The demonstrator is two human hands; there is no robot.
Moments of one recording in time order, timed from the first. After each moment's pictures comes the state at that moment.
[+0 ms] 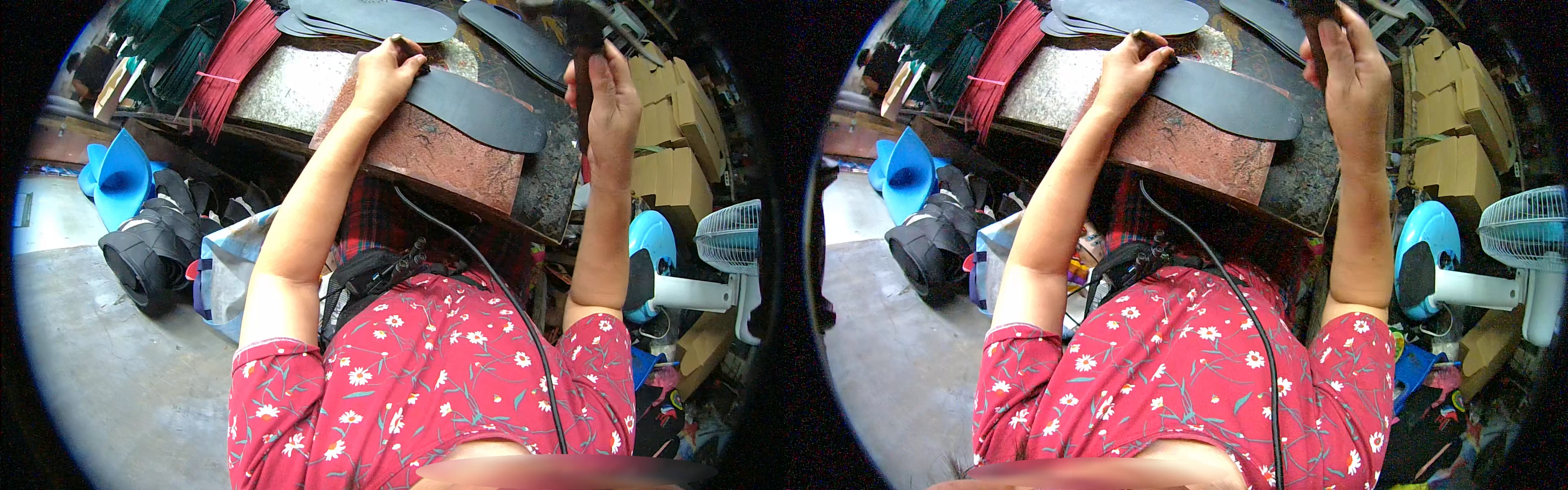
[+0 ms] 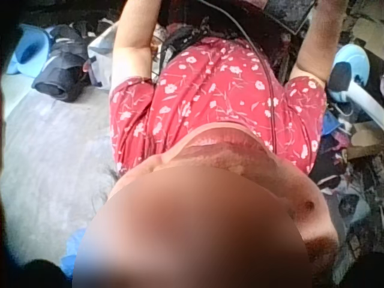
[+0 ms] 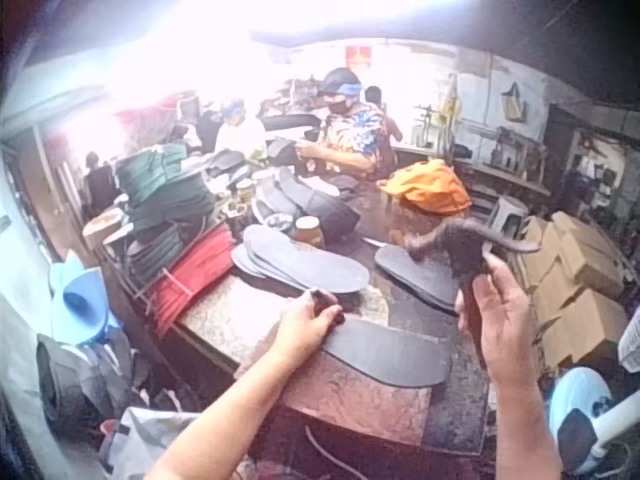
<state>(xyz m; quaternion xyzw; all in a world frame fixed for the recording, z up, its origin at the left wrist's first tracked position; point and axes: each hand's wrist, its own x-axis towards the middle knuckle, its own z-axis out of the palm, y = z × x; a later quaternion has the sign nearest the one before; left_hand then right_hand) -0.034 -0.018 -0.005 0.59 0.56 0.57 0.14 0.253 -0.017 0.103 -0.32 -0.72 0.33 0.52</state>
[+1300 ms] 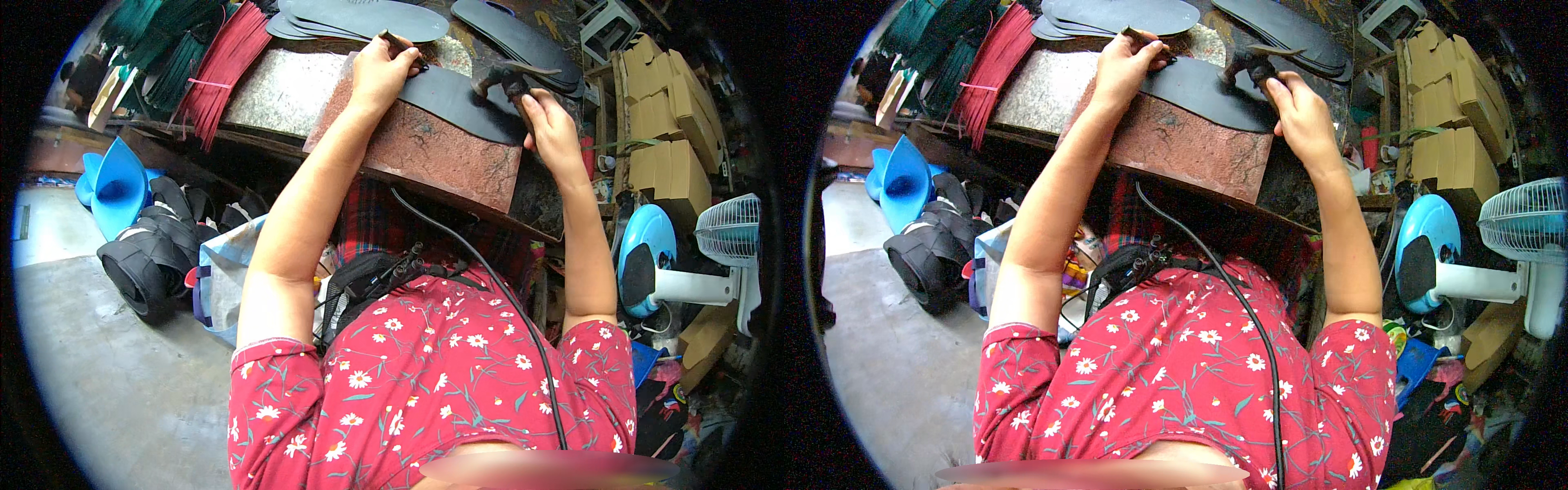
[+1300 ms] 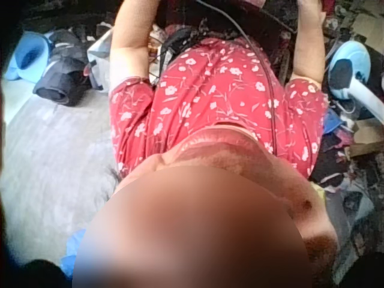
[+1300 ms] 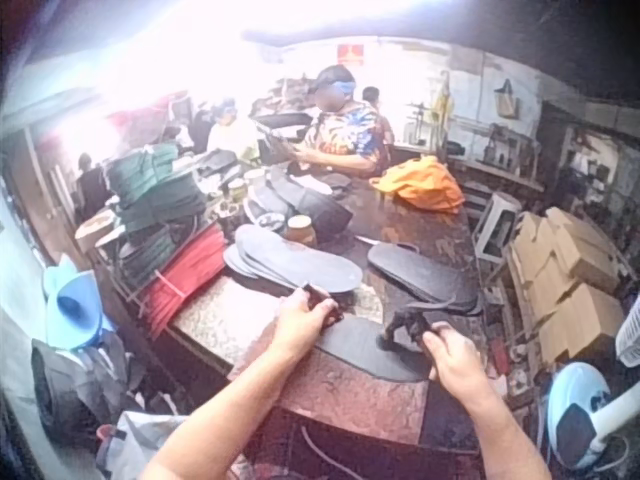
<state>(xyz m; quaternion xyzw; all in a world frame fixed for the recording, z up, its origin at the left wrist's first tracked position) -0.029 -0.007 -0.009 0.49 0.54 0.62 0.29 0.239 -0.022 0.040 -0.54 -0.70 0.35 0.33</state>
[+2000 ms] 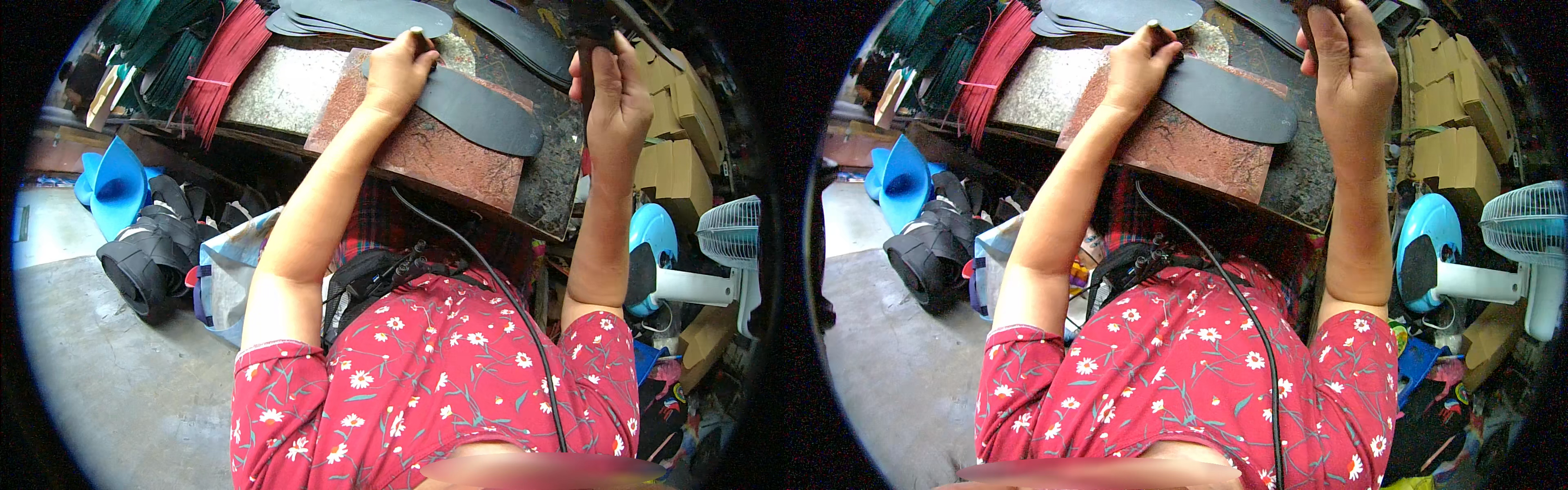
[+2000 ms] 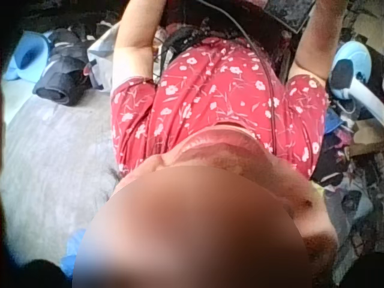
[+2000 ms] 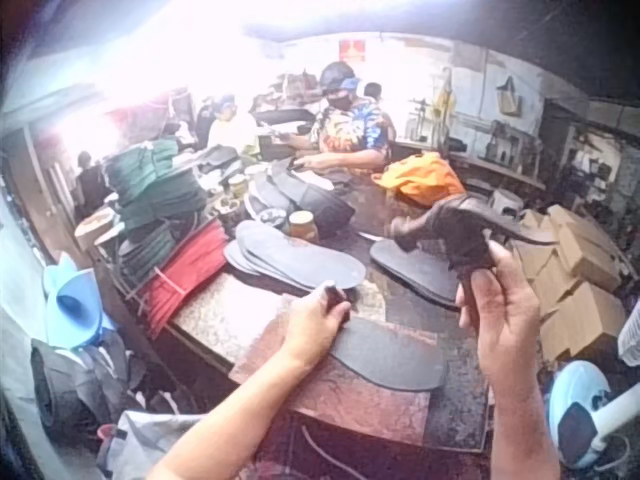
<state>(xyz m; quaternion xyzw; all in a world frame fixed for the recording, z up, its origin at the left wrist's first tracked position) -0.011 -0.020 0.009 0.63 0.60 0.49 0.03 0.235 -0.033 0.108 -0.36 -0.73 0.22 0.54</state>
